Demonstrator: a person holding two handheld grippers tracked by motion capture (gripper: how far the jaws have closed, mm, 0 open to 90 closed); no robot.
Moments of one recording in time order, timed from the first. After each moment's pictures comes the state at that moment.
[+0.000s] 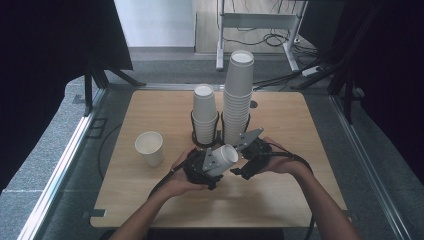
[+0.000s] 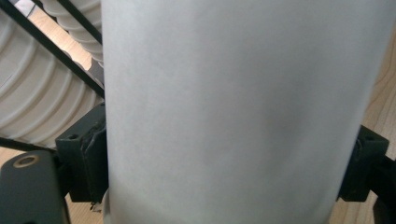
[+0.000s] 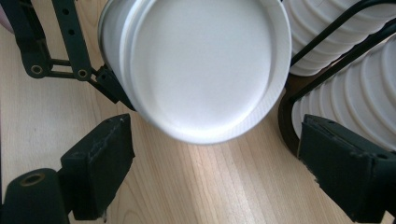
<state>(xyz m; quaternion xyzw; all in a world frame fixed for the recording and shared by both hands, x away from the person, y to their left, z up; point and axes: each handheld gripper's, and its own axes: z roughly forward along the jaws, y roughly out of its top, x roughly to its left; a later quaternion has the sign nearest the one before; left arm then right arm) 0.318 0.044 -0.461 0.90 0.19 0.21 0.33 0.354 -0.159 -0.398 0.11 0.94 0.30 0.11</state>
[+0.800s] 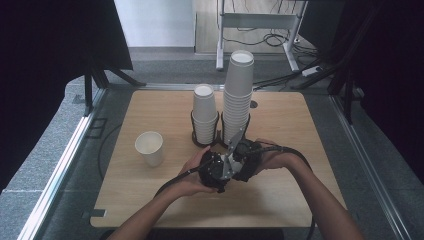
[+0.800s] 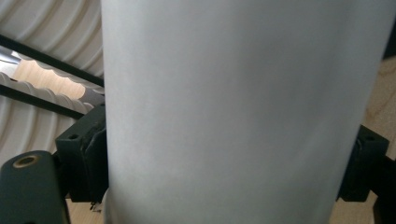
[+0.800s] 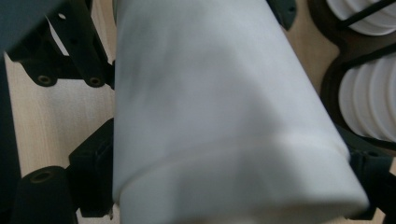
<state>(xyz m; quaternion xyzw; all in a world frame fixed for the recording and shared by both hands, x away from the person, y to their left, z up) 0.312 0.003 -0.465 0.92 0.13 0.26 0.26 0.365 -0.136 -0.411 0.06 0.98 0.17 0.04</state>
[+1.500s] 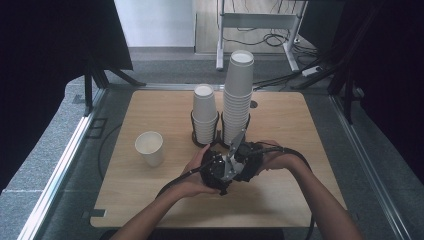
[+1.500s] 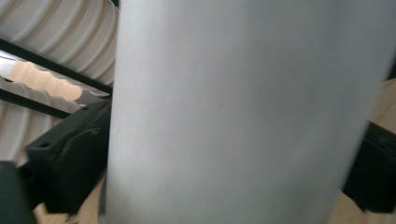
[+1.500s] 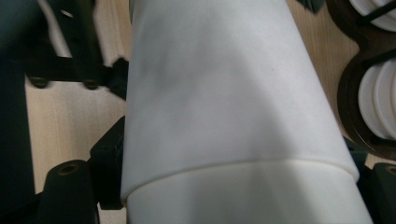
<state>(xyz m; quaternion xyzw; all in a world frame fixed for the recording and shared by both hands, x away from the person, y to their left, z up) 0.313 0.000 -0.465 0.92 0.14 0.25 0.28 0.367 -0.142 -0.416 0.05 0.98 0.18 0.02</state>
